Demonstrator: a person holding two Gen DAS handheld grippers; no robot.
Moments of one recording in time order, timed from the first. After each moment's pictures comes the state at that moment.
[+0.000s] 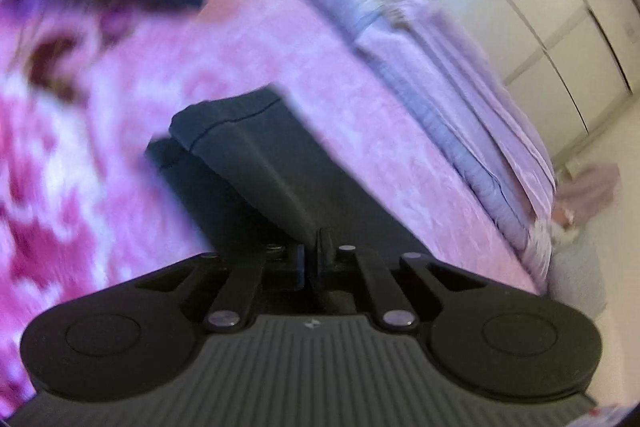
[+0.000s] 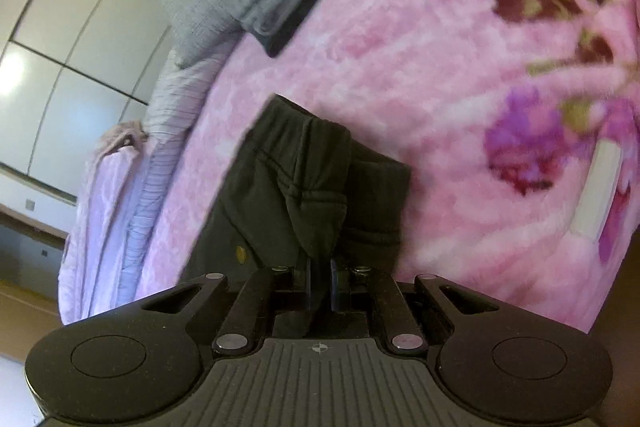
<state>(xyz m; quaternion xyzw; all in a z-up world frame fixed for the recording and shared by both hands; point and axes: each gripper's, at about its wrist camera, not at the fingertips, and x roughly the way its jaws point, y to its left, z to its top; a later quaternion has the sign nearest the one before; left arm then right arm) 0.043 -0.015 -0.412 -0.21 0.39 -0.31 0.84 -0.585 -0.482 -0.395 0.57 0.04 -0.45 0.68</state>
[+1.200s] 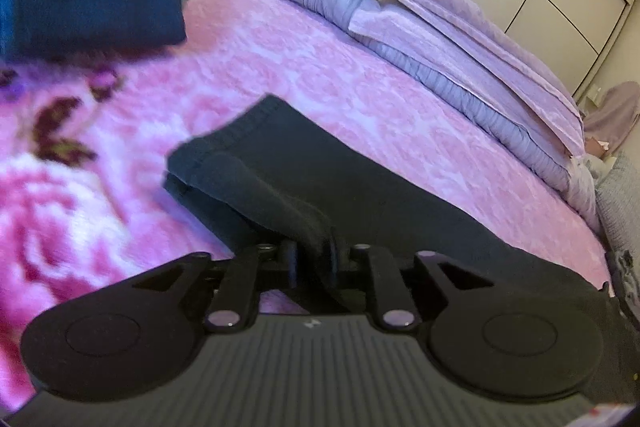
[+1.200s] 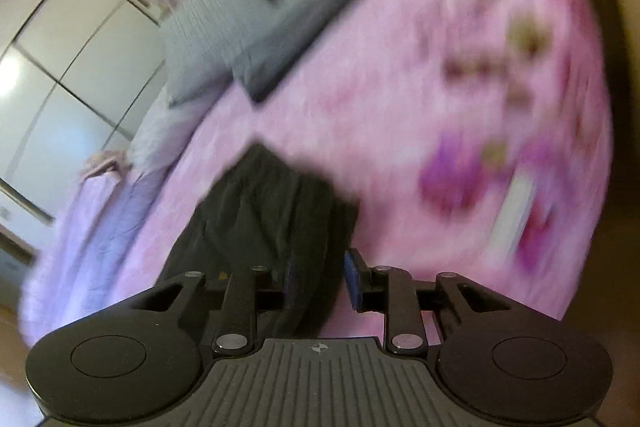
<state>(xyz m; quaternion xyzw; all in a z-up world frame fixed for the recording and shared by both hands) 0.036 -0.017 -0.405 -0.10 0.37 -0.30 0.87 -0.582 -0.435 -0.366 0.42 0.05 -0.57 0.70</state>
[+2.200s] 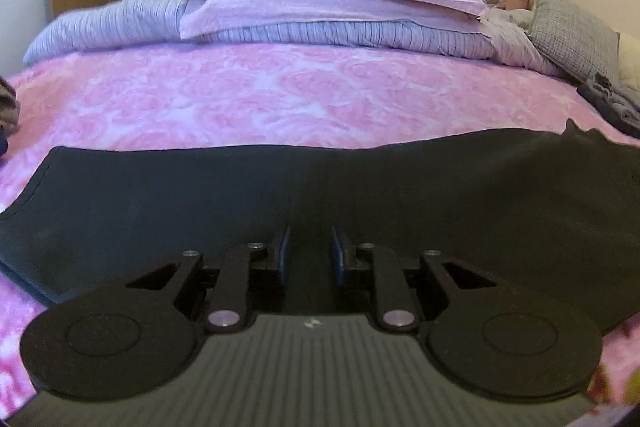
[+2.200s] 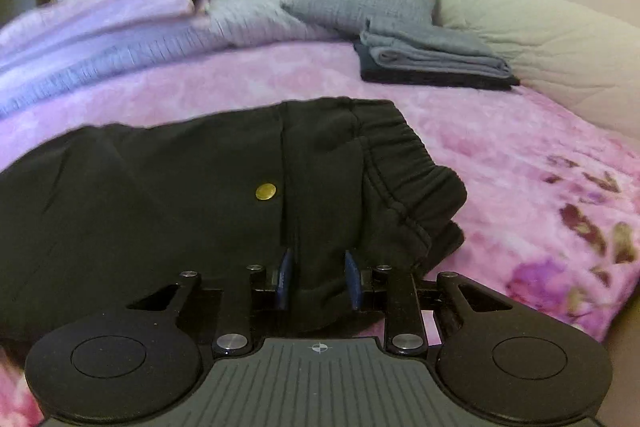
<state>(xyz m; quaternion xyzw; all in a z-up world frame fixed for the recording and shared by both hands) -0.061 -0.156 -0.409 0.12 0.29 -0.42 0.85 -0.456 -0.432 -0.388 0.18 0.29 -0.53 0.78</state>
